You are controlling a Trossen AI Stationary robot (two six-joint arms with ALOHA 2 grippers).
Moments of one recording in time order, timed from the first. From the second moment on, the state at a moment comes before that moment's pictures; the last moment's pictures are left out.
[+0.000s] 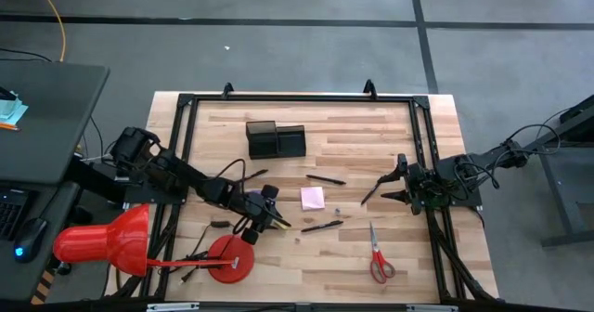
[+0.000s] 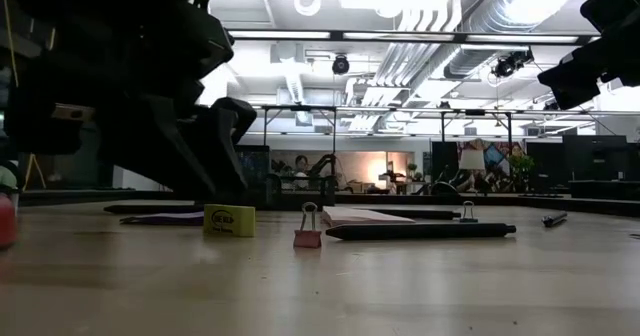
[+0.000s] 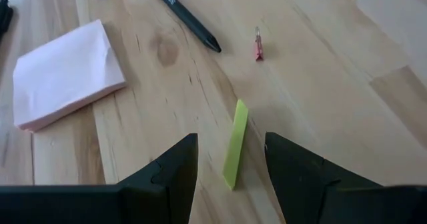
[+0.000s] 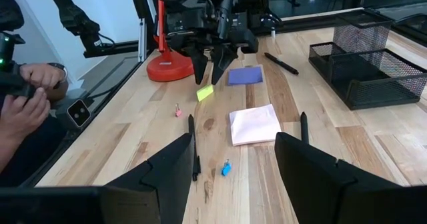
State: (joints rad) left arm -0.20 1.67 0.61 0.31 -0.02 0.13; right arm 0.35 0.01 0.14 -0.34 0.20 0.20
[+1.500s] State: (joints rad) left arm -0.20 1.74 0.61 0.37 -0.02 0.16; right arm 0.35 0.01 0.14 -0.36 0.20 0.20
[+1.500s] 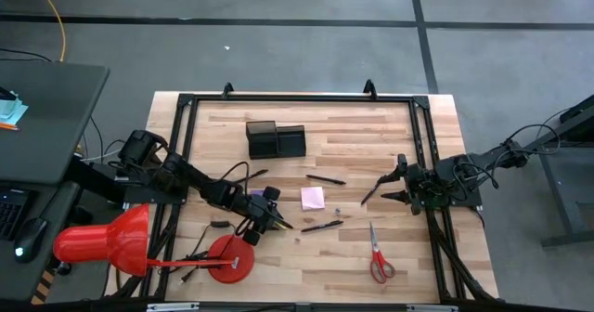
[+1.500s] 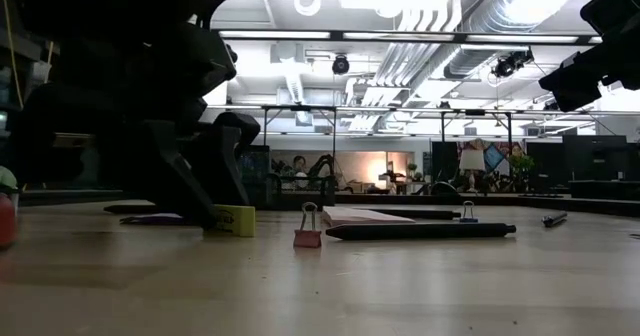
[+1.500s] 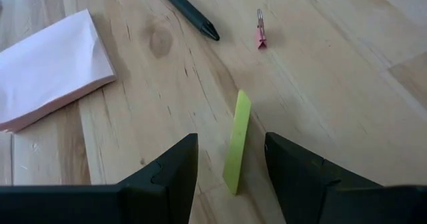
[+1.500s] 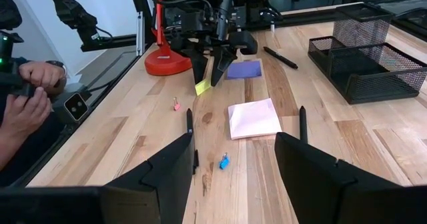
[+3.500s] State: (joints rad) left arm -0.11 1.60 0.61 0.29 -0.16 -0.05; right arm 0.35 0.01 0.14 -0.37 0.20 0.20
